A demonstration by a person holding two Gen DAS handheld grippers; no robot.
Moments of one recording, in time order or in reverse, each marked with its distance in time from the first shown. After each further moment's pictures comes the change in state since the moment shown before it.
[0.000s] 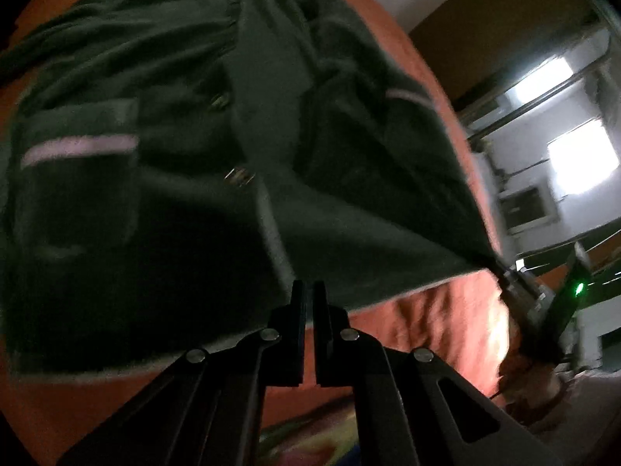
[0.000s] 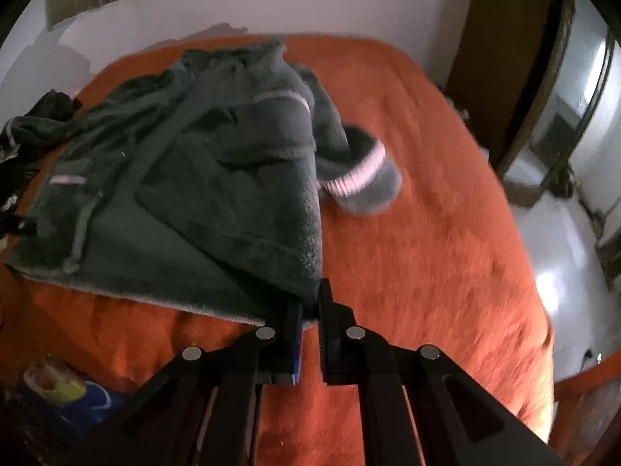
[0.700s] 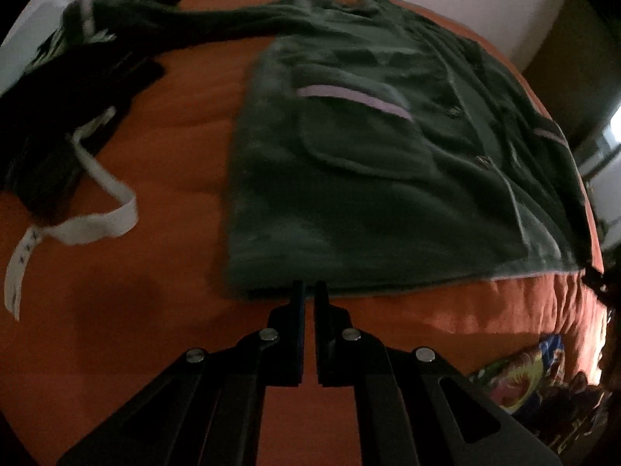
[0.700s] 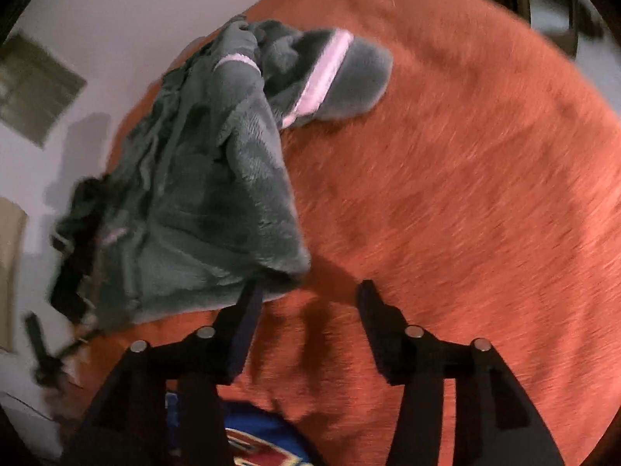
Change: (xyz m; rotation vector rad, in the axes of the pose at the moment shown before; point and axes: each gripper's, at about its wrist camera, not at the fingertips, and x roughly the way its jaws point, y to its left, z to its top) left arm -0.081 0.150 -0.086 -0.190 -0.174 0.386; right arm 0.048 -0.060 -0.030 0.432 0.171 0.397
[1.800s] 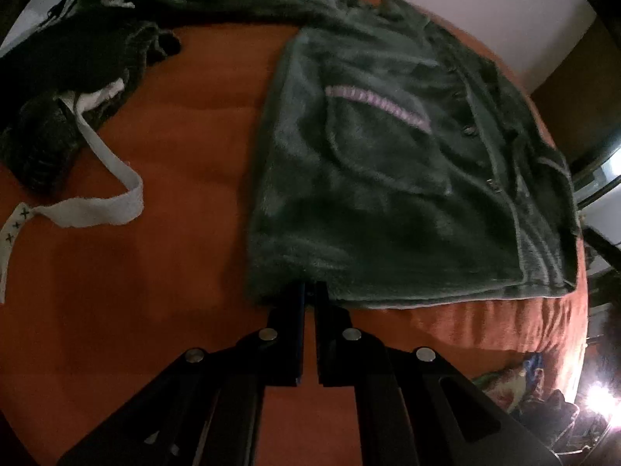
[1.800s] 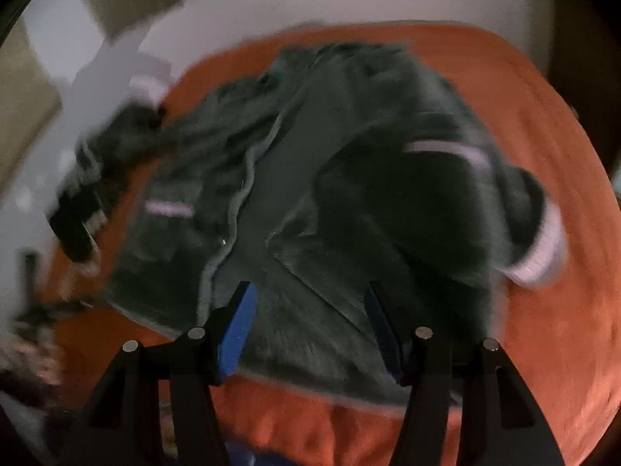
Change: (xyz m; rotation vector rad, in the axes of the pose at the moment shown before) left arm 0.003 0.012 0.007 -0.061 0.017 -0.040; right arm 0.055 0.195 0.040 -0.574 0.003 -0.065
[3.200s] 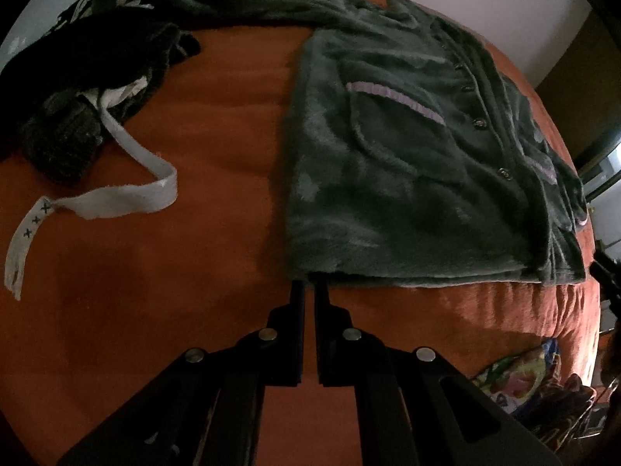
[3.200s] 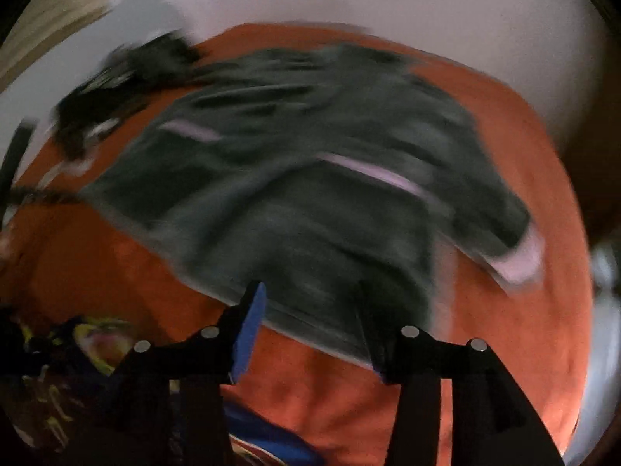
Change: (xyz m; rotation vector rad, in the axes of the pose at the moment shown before) left arm -0.003 0.021 -0.014 -0.002 0.006 0.040; right arm -0.061 -0.013 -0.099 -0.114 -0.052 -0.142
